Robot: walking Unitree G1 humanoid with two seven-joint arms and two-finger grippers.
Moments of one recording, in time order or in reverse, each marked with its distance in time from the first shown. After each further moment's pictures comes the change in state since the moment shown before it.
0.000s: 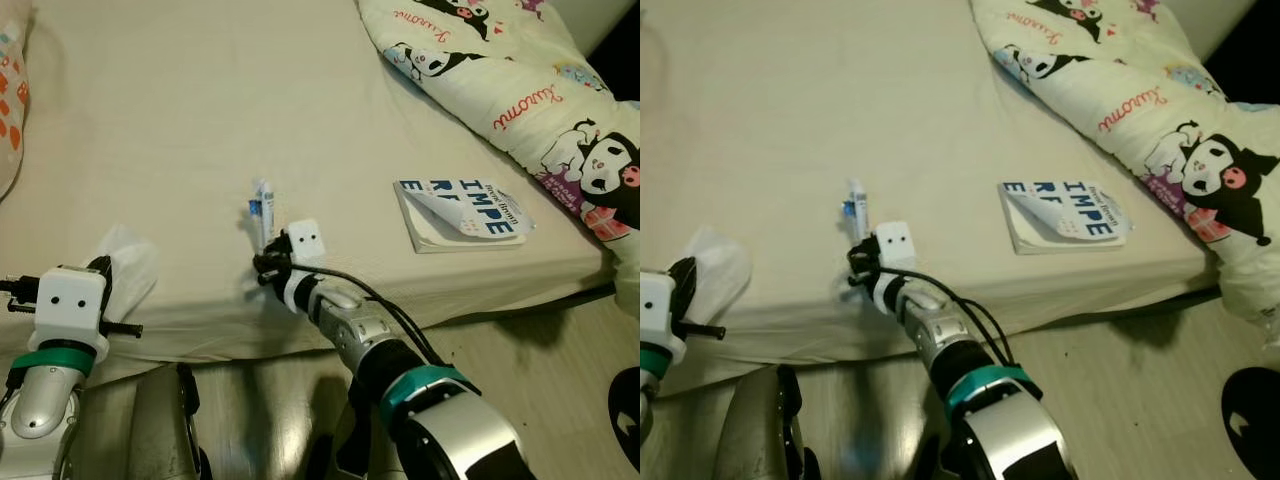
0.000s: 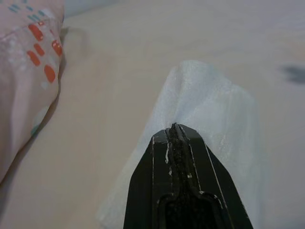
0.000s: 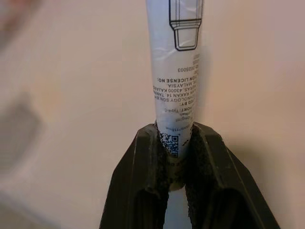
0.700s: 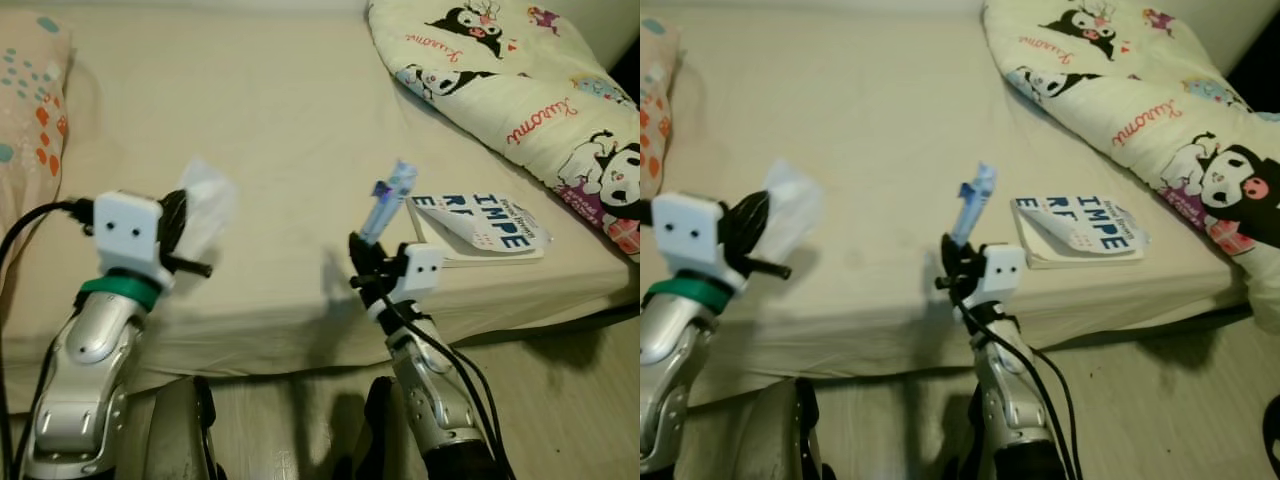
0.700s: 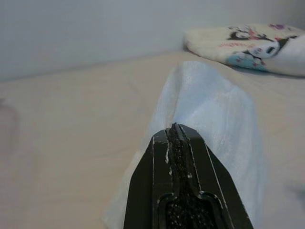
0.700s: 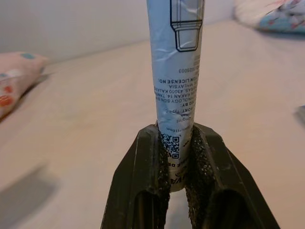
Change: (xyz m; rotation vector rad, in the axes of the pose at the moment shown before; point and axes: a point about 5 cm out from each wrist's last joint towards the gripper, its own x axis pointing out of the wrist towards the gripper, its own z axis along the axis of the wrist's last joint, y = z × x) left arm 0.040 -0.062 0.068 -0.241 -0.120 -0.267; right arm -0.107 -0.059 0.003 -0.100 -0.392 -0.361
